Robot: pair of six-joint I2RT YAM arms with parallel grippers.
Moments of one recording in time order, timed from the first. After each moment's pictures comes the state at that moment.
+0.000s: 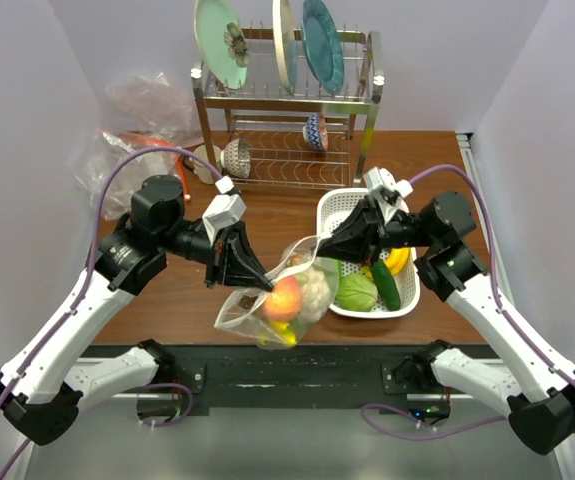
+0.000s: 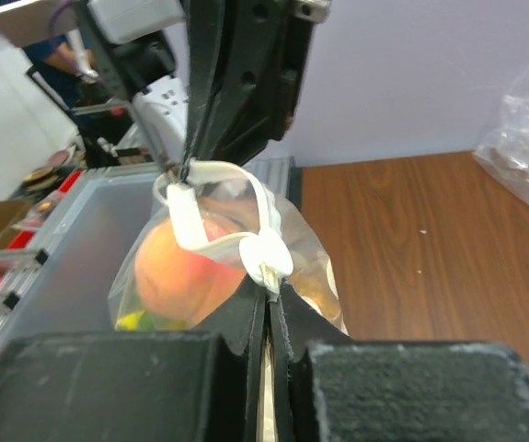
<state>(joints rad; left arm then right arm) -0.61 0.99 1.21 -0.48 1.22 -0.12 0.51 0.96 0.95 0.27 -1.12 0.42</state>
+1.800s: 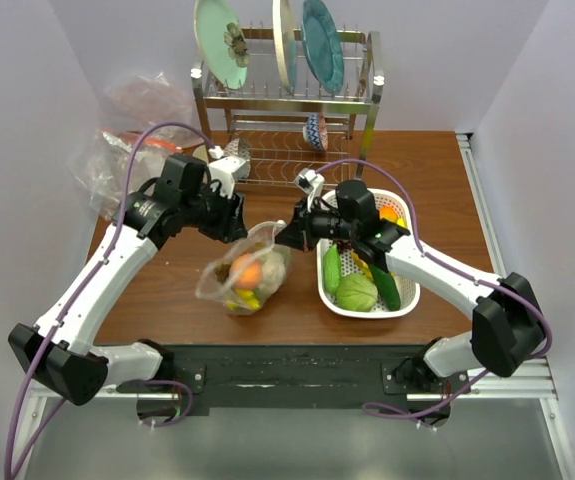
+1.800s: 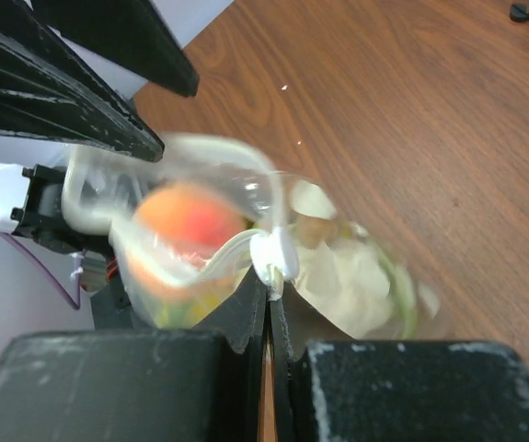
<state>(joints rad) -0.45 1.25 1.35 -0.89 0.29 -0.07 0.67 1.42 0.99 0.08 -0.57 0.32</state>
